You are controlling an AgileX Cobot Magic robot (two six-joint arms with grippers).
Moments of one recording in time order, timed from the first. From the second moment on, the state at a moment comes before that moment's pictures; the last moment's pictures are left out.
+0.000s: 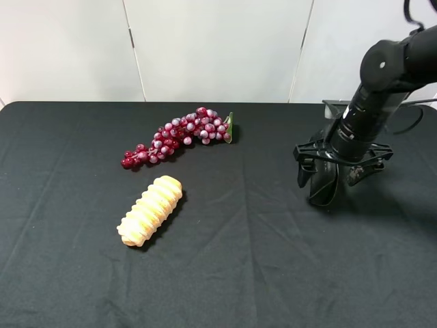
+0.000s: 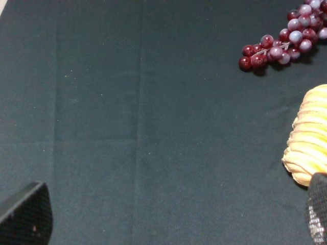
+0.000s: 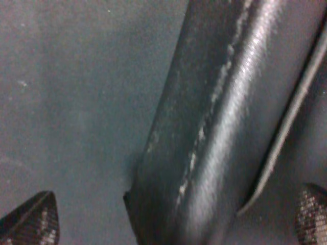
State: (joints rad) left arm 0.03 -0.01 -0.50 -0.01 1.05 -0.03; right arm 0.25 1.82 -1.05 0.10 0.76 0.11
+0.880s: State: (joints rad) left arm 0.03 -0.01 -0.50 -0.01 1.05 -0.03; right arm 0.25 1.89 -1.05 0.09 0.73 0.11
